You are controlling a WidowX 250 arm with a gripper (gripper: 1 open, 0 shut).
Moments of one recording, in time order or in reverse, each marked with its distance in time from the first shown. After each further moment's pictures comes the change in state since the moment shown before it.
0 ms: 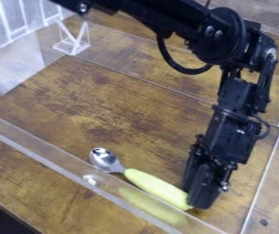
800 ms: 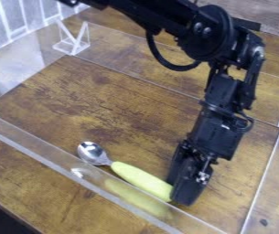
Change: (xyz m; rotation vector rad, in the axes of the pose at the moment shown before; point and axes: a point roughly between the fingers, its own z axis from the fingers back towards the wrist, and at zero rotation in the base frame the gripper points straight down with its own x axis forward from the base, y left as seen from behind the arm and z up) arm -0.018 0.018 -0.003 -0.029 0.012 -0.080
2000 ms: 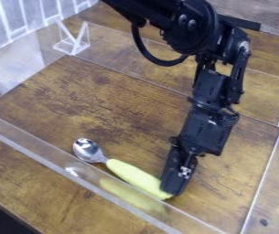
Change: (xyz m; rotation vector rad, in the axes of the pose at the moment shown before) arm -0.010 0.003 0.000 0.037 -0.019 -0.142
